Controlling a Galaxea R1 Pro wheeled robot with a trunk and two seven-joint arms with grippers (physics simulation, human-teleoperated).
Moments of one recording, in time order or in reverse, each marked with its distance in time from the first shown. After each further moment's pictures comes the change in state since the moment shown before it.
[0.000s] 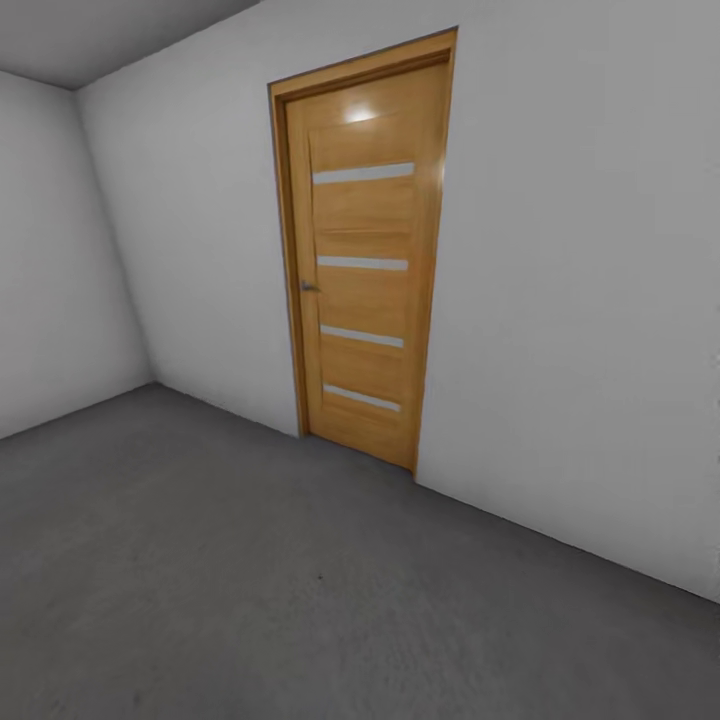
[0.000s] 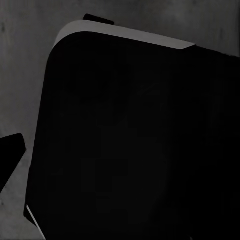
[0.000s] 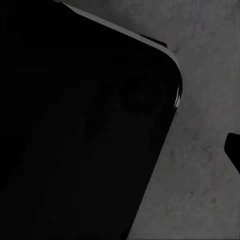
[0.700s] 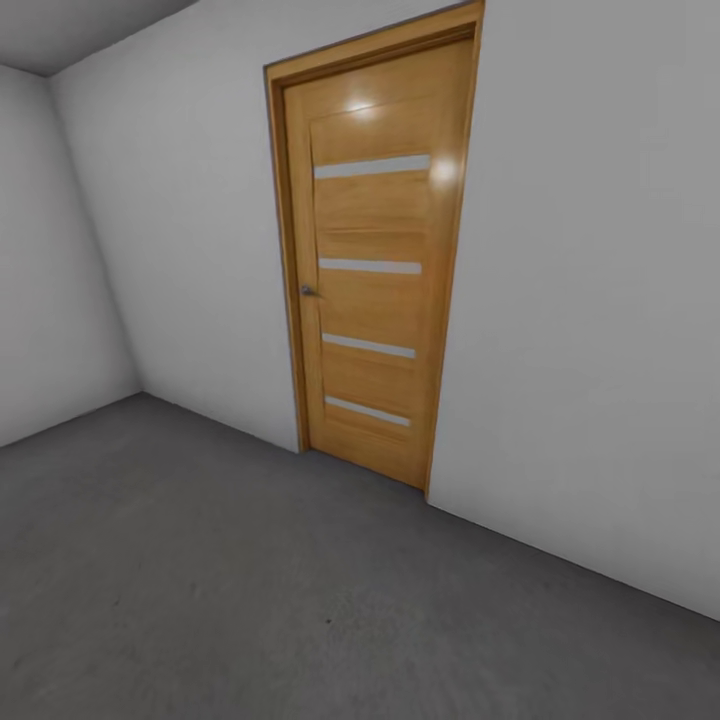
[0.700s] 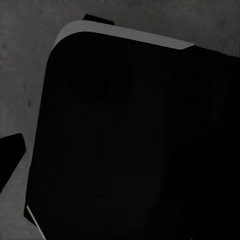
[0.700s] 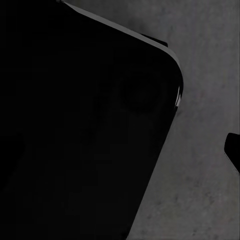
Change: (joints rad) left arm 0.000 0.000 0.000 0.000 0.000 -0.001 0.000; right arm 0.000 0.000 0.001 0.000 0.000 0.003 0.001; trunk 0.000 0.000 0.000
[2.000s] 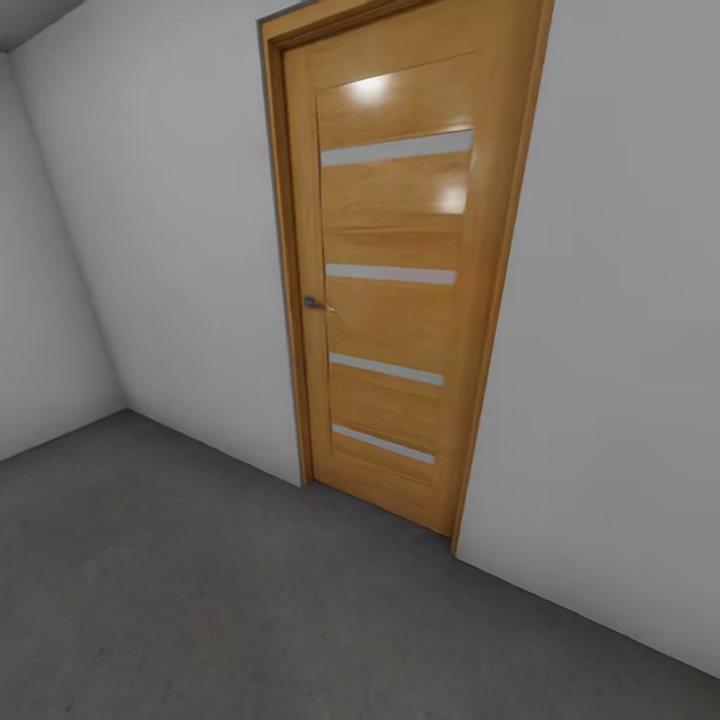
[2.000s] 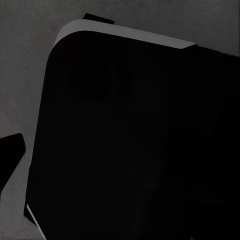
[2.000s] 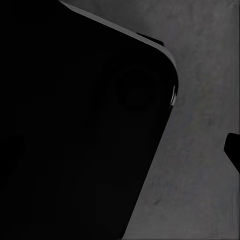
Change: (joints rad) left arm 0.000 0.000 0.001 0.002 0.000 0.000 0.000; right arm 0.000 -0.002 0.002 0.000 0.001 0.001 -0.009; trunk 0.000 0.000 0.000
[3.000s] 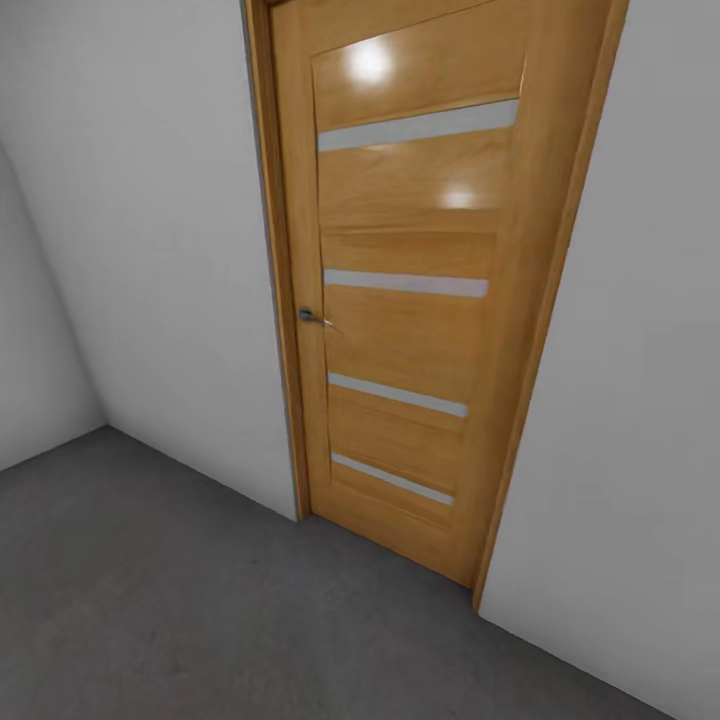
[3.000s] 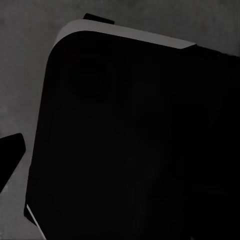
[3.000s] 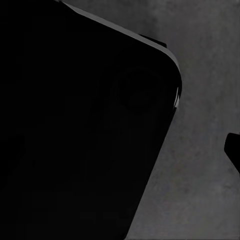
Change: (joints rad) left arm 0.000 0.000 0.001 0.000 0.000 0.000 0.000; right arm 0.000 0.002 -0.001 0.000 0.003 -0.004 0.007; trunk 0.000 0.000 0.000
